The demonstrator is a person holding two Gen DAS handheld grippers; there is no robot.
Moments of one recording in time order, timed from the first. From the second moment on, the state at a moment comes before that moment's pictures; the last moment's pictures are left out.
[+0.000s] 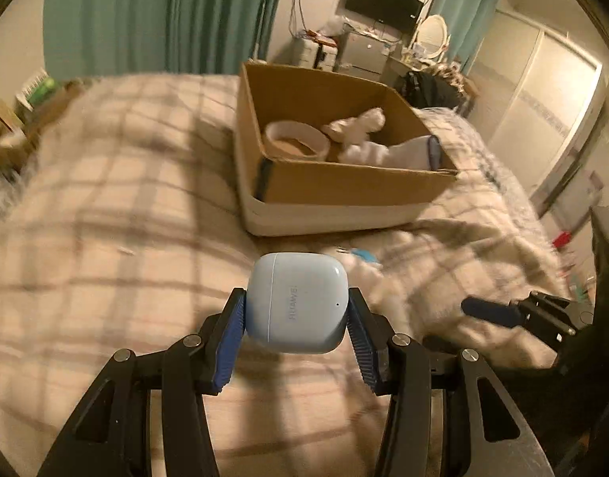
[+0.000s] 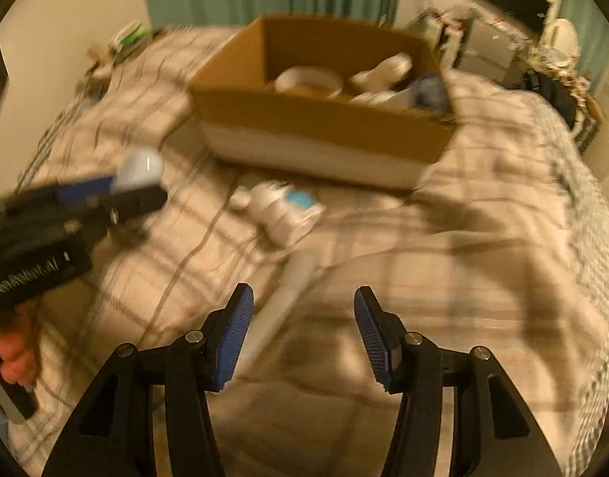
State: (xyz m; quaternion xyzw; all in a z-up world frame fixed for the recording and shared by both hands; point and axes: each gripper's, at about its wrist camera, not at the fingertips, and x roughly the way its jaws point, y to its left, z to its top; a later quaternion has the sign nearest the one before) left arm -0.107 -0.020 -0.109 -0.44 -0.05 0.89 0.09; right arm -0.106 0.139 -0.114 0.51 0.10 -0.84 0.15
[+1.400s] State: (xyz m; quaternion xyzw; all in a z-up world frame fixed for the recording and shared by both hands) left arm -0.237 0.022 -0.012 -0.38 0.02 0.92 0.07; right arm -0.230 0.153 0.031 0.35 0.11 -0.92 0.17
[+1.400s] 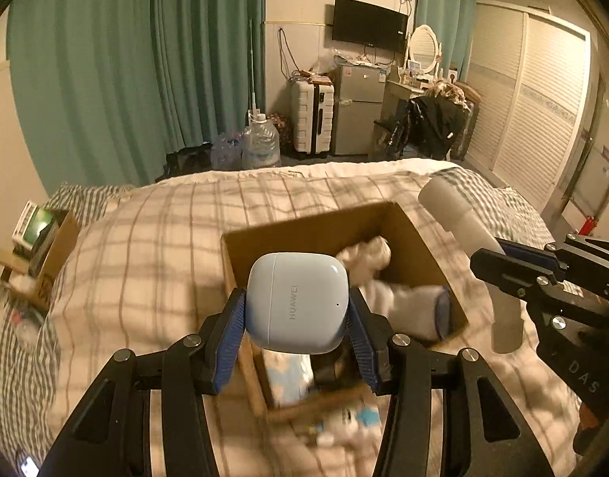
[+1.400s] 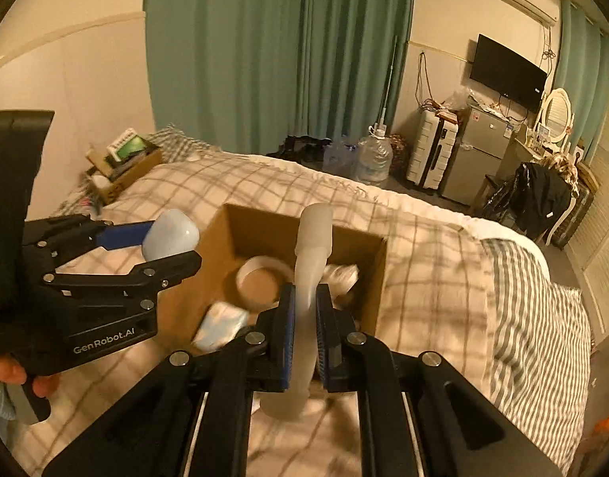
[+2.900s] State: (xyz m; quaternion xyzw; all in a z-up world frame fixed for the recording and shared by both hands) left arm -0.146 -0.053 -0.103 -0.43 0.00 0.90 -0.05; right arm -0.157 0.132 -0.111 0.45 0.07 -0.88 0.12
